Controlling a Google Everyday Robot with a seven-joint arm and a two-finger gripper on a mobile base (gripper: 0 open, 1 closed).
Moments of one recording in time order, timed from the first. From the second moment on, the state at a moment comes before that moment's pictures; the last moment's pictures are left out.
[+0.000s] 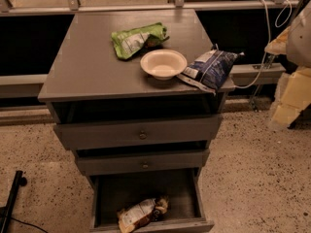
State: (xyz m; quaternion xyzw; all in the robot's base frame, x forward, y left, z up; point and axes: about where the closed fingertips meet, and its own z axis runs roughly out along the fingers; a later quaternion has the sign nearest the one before) arm 0.438 -0.216 0.977 -0.60 0.78 -0.04 0.16
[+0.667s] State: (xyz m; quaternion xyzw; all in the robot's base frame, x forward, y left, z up) arm 0.445 -0.202 0.953 -0.61 0.77 0.00 0.17
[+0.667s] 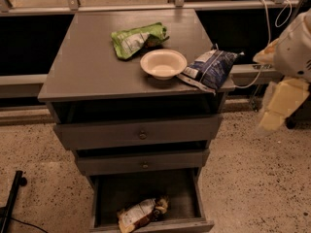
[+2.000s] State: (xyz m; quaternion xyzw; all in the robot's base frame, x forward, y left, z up) arm 0.438 -0.119 0.805 -0.62 0.75 0.09 0.21
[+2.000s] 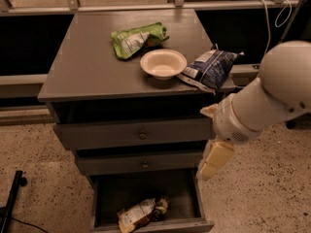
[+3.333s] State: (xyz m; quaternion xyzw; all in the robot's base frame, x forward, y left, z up) arm 0.454 -0.086 0.722 -0.62 0.72 0.05 0.32
